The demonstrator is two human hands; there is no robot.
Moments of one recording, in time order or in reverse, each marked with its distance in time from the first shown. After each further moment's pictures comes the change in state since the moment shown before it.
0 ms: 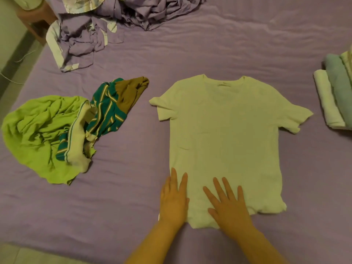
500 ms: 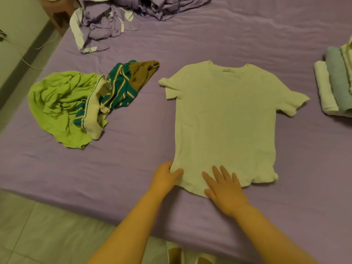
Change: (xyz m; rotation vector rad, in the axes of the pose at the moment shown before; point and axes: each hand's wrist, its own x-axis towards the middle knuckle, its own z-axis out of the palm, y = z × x) left_hand -0.049 -0.002 -0.037 -0.729 -0.048 -0.382; right_hand -0.045 -0.020 -0.021 0.021 -0.245 -0.035
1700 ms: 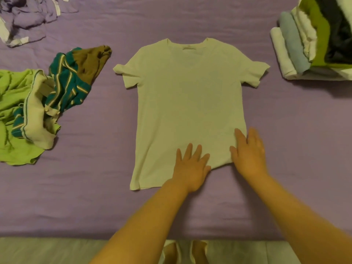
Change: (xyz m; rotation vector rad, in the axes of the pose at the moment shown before) left_hand 0.009 0.040 0.115 1.035 -0.395 0.615; right_hand -0.019 0.095 -0.016 0.240 0.501 0.506
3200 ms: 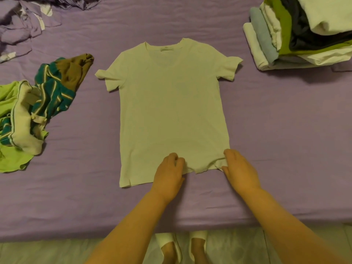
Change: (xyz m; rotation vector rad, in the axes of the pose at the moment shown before) left_hand -0.030 0.010 0.034 -0.013 0.314 0.029; right_hand -0.061 0.051 0.015 0.023 -0.142 -0.093
